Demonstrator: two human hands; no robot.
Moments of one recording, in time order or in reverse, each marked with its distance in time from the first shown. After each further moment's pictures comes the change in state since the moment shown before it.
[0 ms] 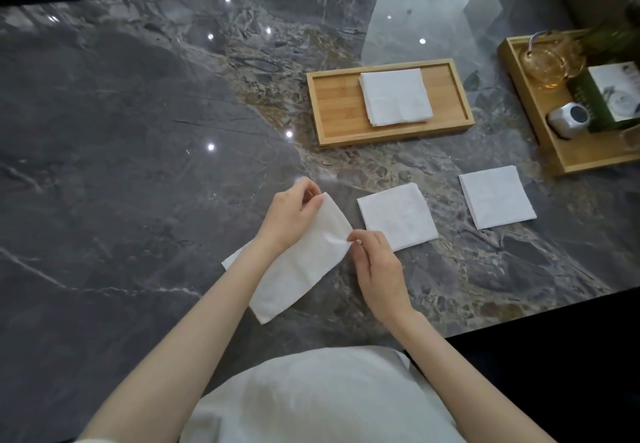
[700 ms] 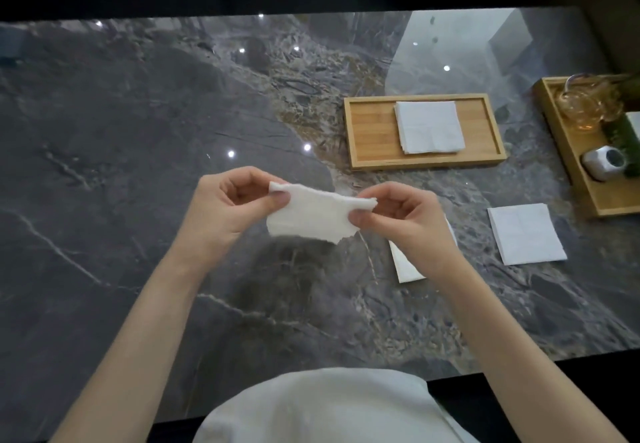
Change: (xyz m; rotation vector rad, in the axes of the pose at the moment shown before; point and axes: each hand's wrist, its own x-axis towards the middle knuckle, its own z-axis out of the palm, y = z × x) left_hand -0.062 0.042 -0.121 -0.566 0.197 0.060; right_hand 0.080 -0.091 -0.057 0.709 -0.310 0.056
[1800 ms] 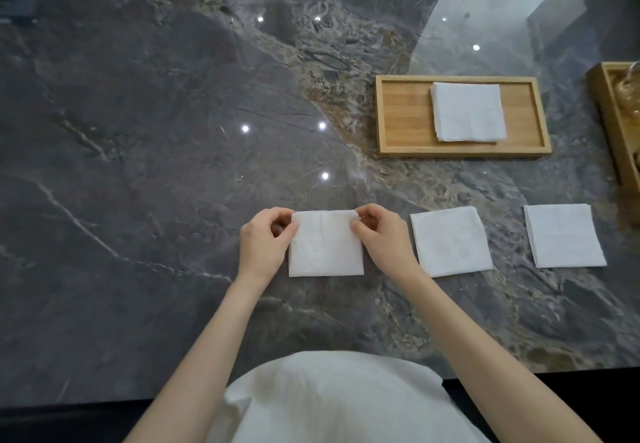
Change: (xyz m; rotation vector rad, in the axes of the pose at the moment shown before) left_hand -0.006 -0.137 0.007 0.516 0.289 -0.148; right_hand 0.022 0.099 0.033 -0.525 0.119 0.287
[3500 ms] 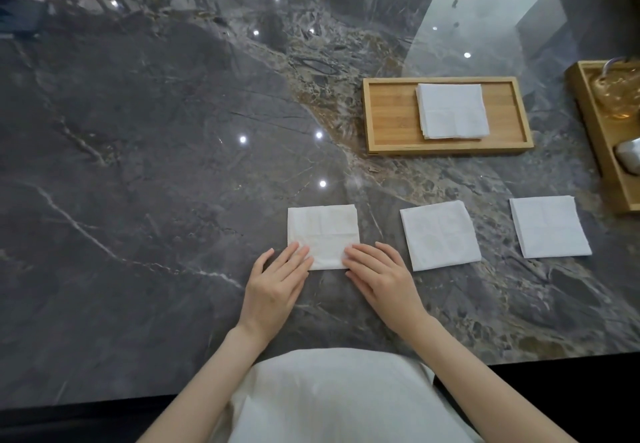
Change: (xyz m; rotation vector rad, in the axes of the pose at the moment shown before) left_hand -0.063 -0.045 0.018 0.537 0.005 0.749; right_hand -0.046 0.076 0.010 -0.591 0.228 -0.847
